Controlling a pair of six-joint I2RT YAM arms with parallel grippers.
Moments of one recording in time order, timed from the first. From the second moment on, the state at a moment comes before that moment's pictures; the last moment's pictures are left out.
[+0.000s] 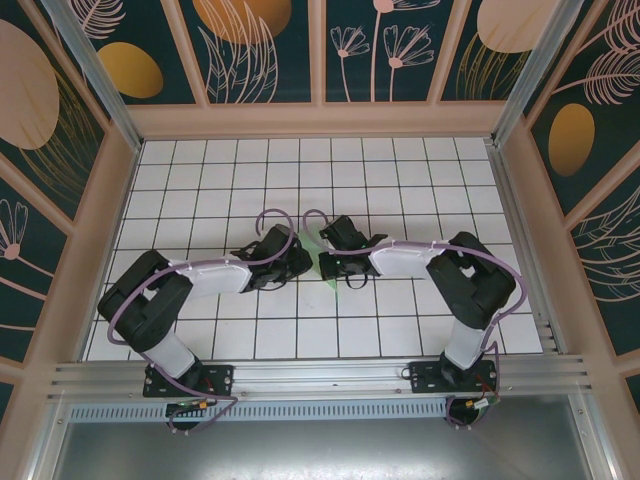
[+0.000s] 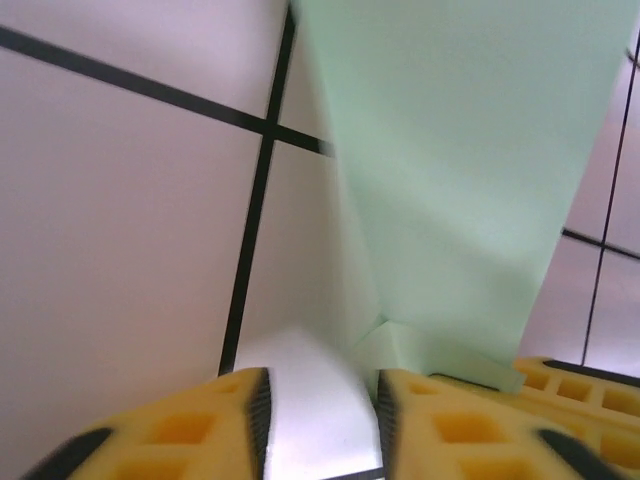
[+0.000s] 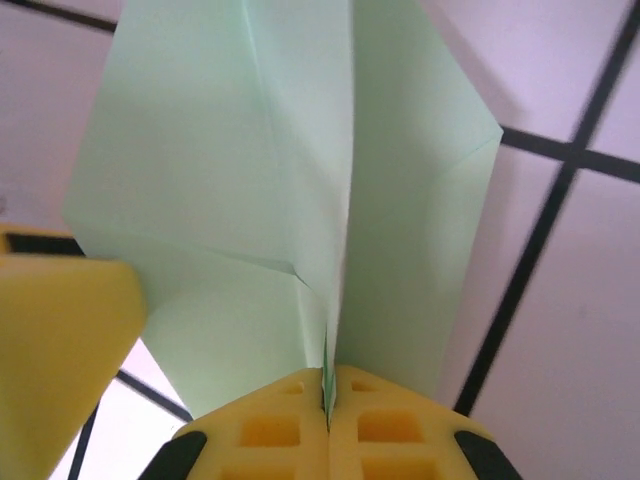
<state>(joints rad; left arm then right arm) -0.72 1.62 0.73 0.01 0.03 -1.08 0.80 1.76 0.94 -0.21 -0.09 0.49</state>
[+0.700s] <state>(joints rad) -0.67 1.45 0.69 -0.14 -0.14 -1.15 0.76 1.75 0.94 -0.31 0.16 0.64</state>
